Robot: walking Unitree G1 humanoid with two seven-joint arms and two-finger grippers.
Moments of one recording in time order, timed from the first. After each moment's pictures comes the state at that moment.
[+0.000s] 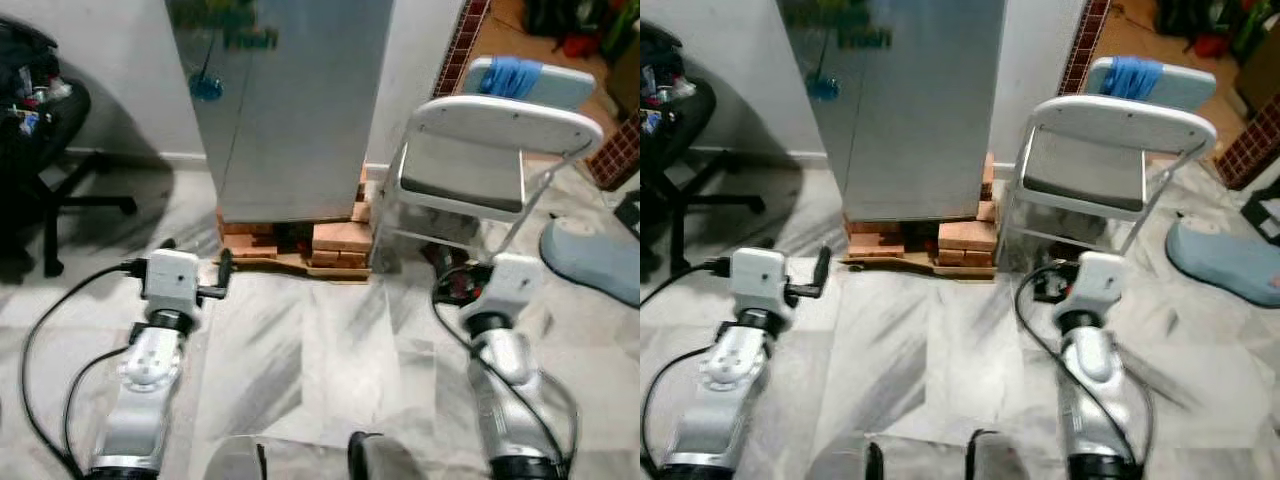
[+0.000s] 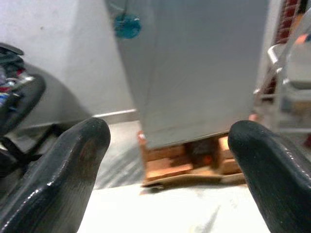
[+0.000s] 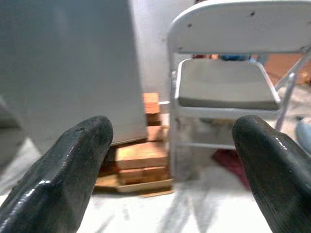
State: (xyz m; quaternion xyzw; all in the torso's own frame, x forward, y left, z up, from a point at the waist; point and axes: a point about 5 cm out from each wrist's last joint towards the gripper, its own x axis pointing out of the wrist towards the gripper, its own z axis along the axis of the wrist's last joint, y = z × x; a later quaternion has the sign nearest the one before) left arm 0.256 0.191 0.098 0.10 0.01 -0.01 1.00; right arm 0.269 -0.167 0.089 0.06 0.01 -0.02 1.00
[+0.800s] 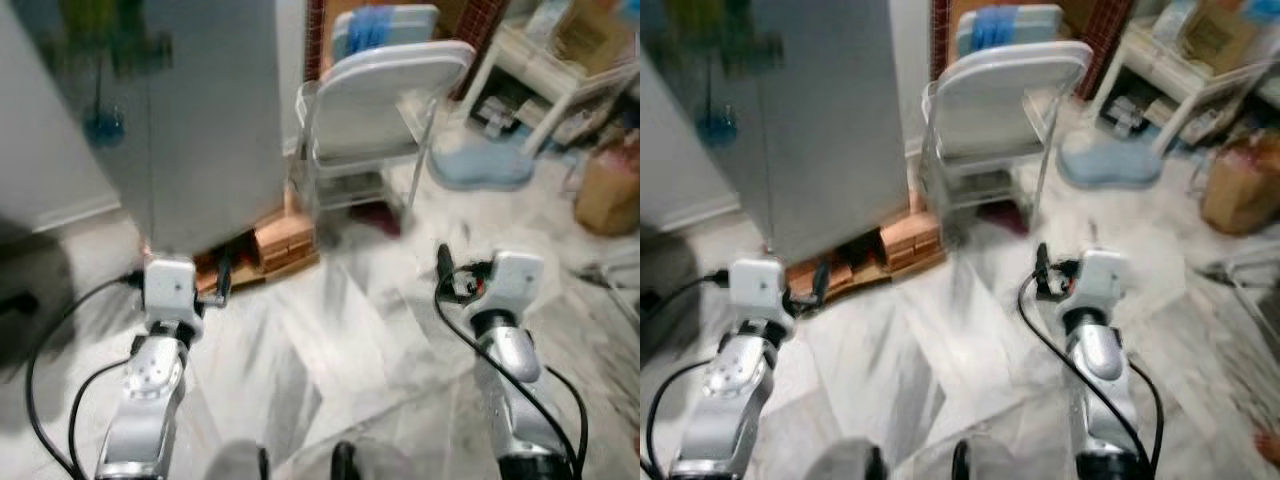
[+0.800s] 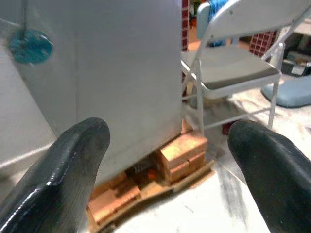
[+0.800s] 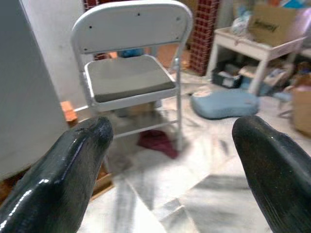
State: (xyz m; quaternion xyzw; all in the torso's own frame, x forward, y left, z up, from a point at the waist) left arm 0.252 0.181 0.089 0.07 0.01 -0.01 1.00; right arm 0.268 -0.196 0.092 0.03 0.01 -0.05 1.00
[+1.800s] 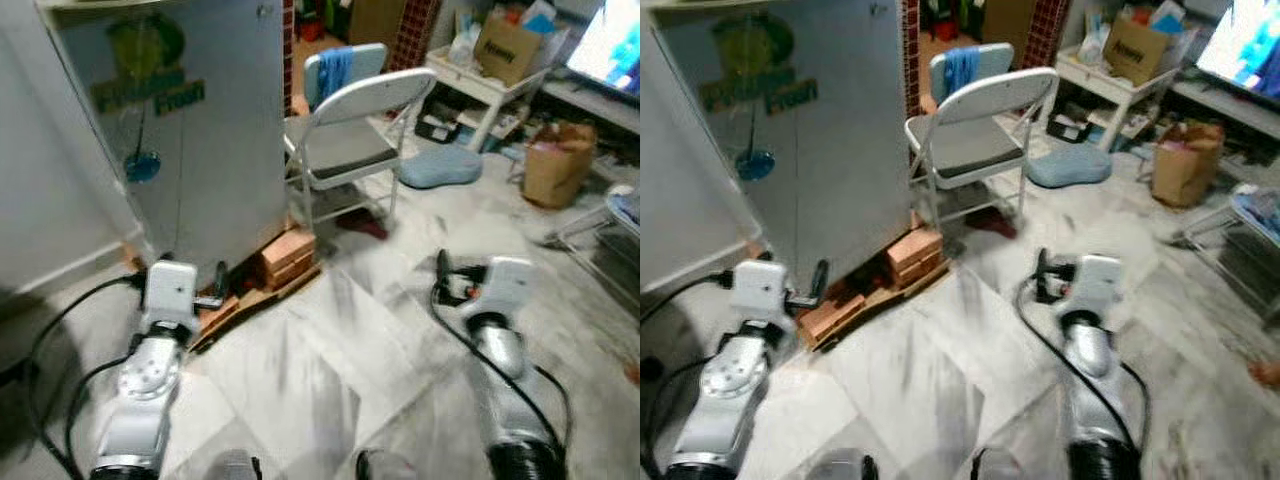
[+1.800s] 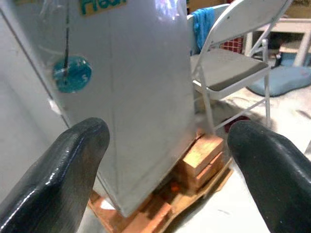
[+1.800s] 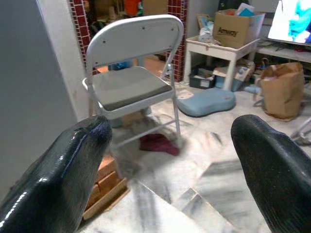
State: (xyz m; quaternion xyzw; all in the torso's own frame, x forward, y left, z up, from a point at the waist) left arm 0.259 0.194 0.078 0.10 0.02 0.00 1.00; right arm 0.284 -0.175 0.081 0.04 0.01 -0.02 1.00
